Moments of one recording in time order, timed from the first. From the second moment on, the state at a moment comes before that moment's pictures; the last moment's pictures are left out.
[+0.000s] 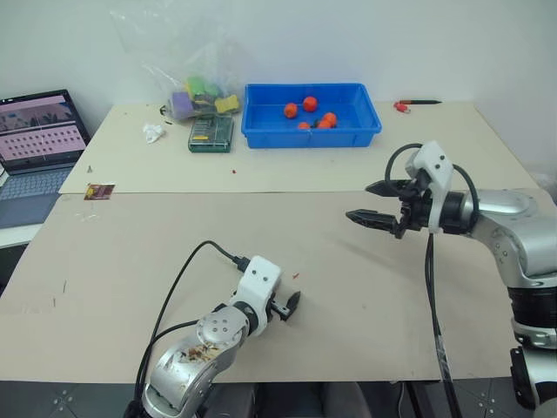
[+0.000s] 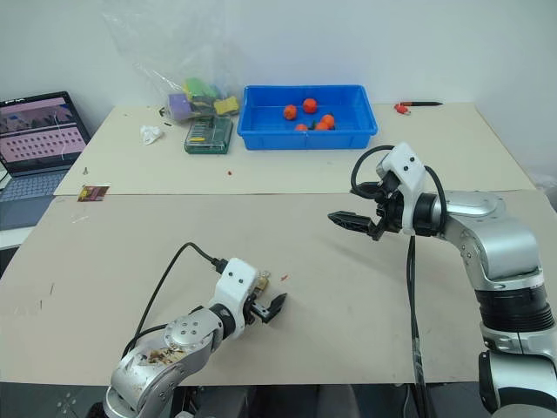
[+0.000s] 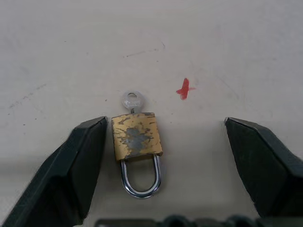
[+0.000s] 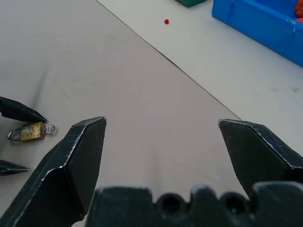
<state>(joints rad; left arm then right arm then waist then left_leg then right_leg) -0.04 0.26 -0.38 -0.69 -0.25 1.02 -0.03 -0.60 -0.81 -0.01 -0.14 0.47 0.75 0.91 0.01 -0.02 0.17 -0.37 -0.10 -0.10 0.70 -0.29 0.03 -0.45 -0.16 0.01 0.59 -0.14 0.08</state>
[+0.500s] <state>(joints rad) -0.10 0.53 -0.33 -0.58 -0.08 0.72 -0.17 -0.60 -0.77 -0.01 -0.14 0.46 0.75 0.88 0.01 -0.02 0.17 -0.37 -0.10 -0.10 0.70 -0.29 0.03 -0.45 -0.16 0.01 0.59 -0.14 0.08</state>
